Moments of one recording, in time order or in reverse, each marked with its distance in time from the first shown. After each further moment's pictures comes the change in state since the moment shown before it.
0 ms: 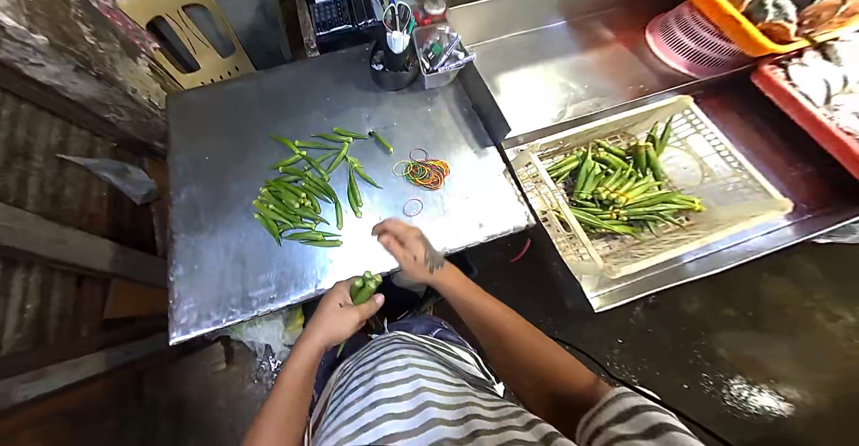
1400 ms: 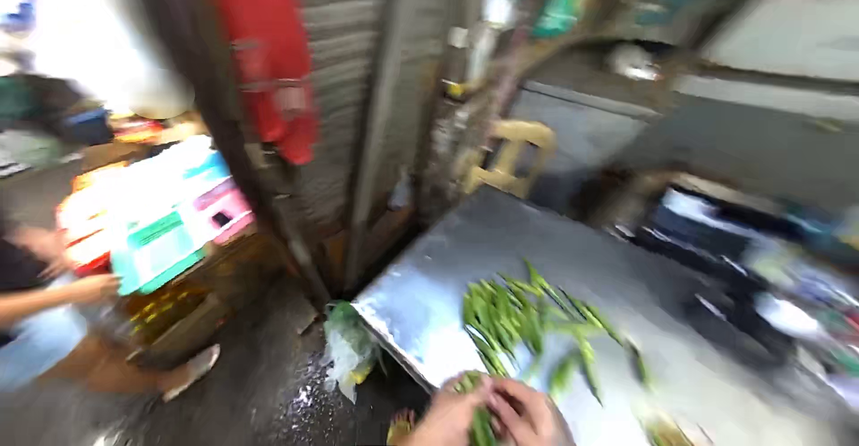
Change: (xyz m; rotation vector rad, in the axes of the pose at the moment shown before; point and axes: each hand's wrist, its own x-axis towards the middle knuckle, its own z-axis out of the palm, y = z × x) left_hand 0.001 -0.041 0.001 -1.105 0.730 0.393; right_hand 0.057 -0.080 0.063 0.101 -0.608 -0.045
